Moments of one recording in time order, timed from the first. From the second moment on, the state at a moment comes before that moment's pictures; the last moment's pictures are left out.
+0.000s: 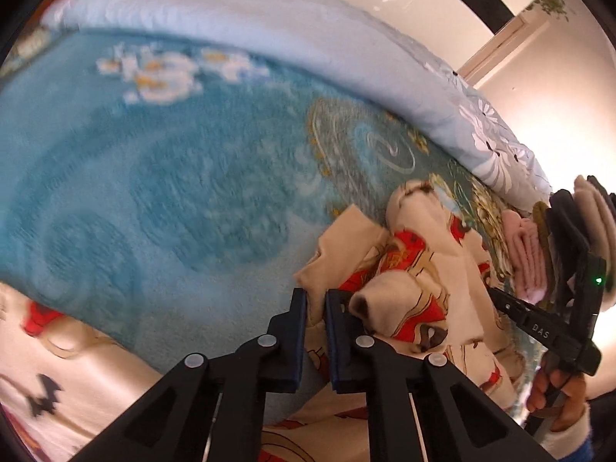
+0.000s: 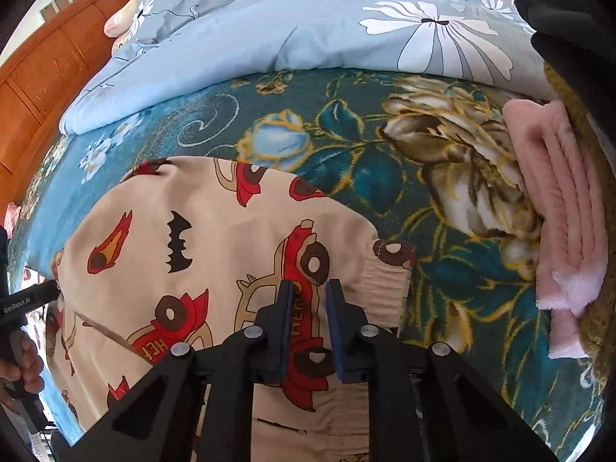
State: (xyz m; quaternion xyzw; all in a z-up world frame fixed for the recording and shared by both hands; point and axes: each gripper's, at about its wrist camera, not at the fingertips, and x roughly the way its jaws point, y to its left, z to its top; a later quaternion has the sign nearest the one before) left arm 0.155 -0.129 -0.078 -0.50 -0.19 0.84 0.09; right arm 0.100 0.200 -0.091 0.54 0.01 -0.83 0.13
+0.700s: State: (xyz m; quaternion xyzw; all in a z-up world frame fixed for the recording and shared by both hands) left arm 0.140 -0.423 -0.032 -0.39 -0.10 0.88 -0.25; right arm 0.098 0.210 -0.096 0.55 -0.05 -0.83 0.11
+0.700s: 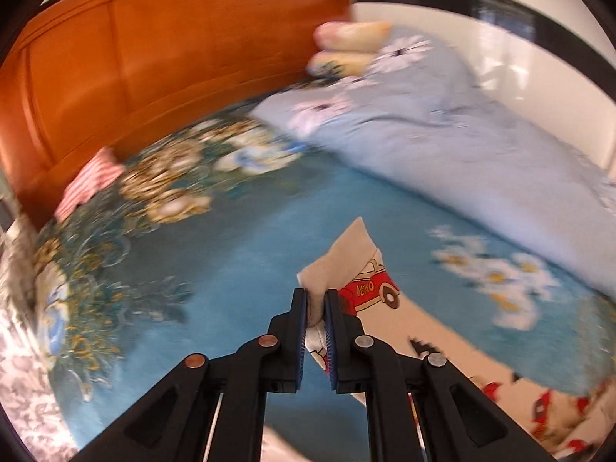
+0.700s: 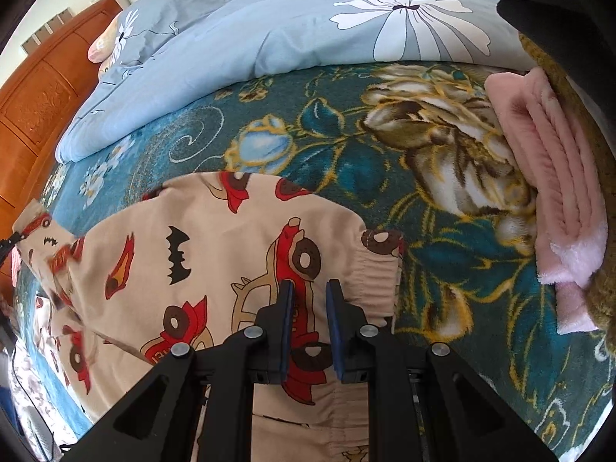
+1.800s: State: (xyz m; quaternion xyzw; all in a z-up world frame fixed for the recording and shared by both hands) left arm 0.140 -0.474 -0.087 -0.43 -0.18 0.84 -0.27; right arm 0.050 0.089 -0.097 0.53 0.20 -0.77 0.28
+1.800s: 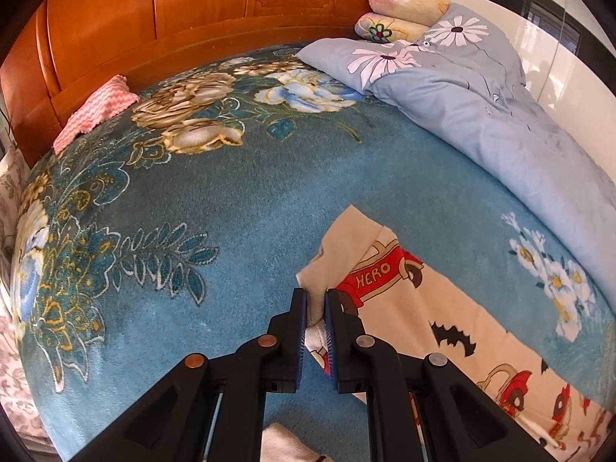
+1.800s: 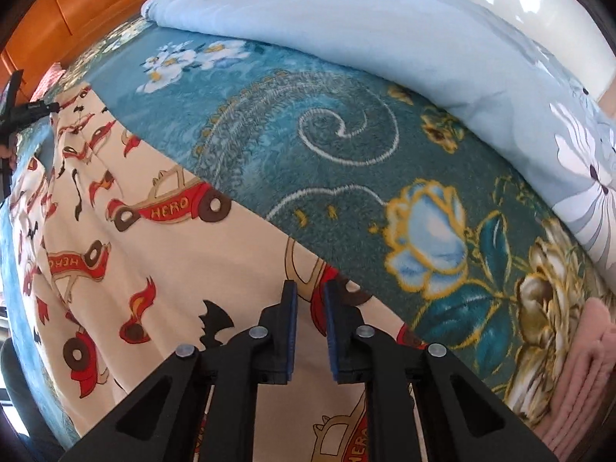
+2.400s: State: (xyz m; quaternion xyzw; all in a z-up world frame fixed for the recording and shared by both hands) left arm 0.146 -0.481 -0.093 -0.43 -0.20 0.84 -0.27; right arm 0.066 0.079 -0.099 0.53 0.25 -0.76 0.28
